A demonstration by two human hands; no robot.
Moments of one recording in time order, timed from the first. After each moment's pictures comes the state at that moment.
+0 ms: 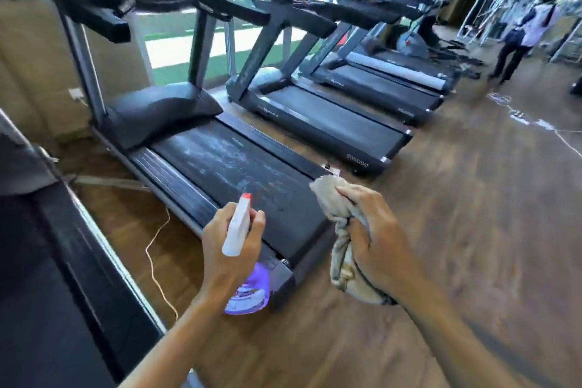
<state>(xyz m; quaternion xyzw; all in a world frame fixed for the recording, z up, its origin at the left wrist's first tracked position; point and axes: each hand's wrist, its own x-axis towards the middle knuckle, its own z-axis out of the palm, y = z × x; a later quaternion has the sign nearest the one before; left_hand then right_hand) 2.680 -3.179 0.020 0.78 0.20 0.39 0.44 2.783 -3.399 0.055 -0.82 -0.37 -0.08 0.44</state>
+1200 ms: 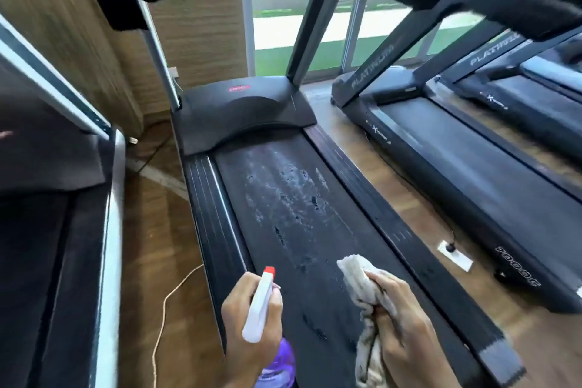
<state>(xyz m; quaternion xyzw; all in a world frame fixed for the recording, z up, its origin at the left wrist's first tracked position) 3.159 -2.810 -0.198 0.72 0.35 0.42 0.42 3.317 -2.977 -0.157 -0.79 -0.39 0.11 0.46</state>
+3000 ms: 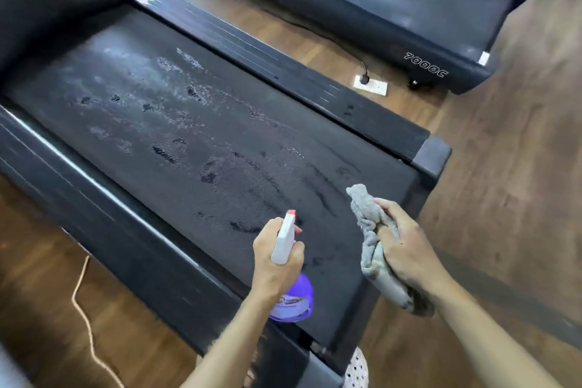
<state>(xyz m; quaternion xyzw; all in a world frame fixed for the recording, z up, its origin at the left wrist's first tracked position) 3.294 -2.941 -0.490 0.77 0.29 0.06 0.56 3.385 -3.136 -0.427 -0.86 0.00 0.24 0.44</state>
